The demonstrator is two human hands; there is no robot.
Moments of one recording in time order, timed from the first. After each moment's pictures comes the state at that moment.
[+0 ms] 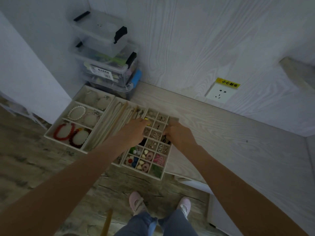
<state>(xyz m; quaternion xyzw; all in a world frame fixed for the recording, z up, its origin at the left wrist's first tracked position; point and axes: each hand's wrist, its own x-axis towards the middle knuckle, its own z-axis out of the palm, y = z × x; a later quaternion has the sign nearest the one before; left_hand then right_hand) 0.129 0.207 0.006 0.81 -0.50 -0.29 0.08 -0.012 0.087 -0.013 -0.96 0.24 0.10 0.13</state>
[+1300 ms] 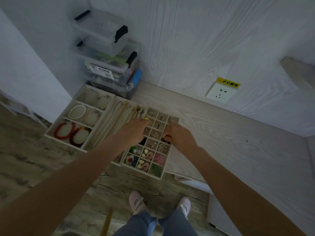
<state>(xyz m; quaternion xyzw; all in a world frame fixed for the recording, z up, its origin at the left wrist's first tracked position) 0.129 0.208 0.006 0.81 -0.51 -0.29 0.07 -0.016 0.089 -0.013 -0.95 0.25 0.08 0.20</state>
